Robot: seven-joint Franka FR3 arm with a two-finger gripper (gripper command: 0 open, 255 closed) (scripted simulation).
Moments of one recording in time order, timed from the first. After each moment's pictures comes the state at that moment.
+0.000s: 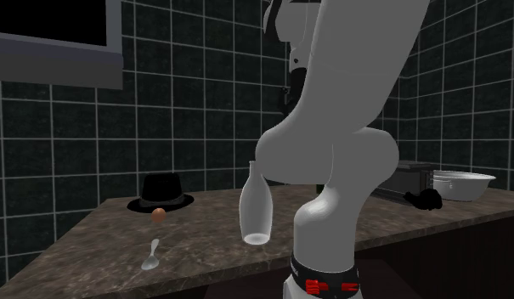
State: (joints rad) arm 0.00 -0.80 -0.04 -2.37 0.02 1.45 -0.17
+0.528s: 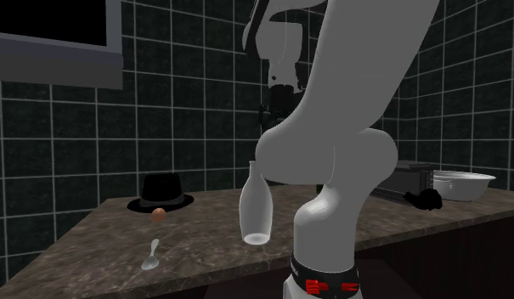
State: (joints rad) arm 0.05 -0.80 0.09 -2.50 0.09 1.60 -0.06
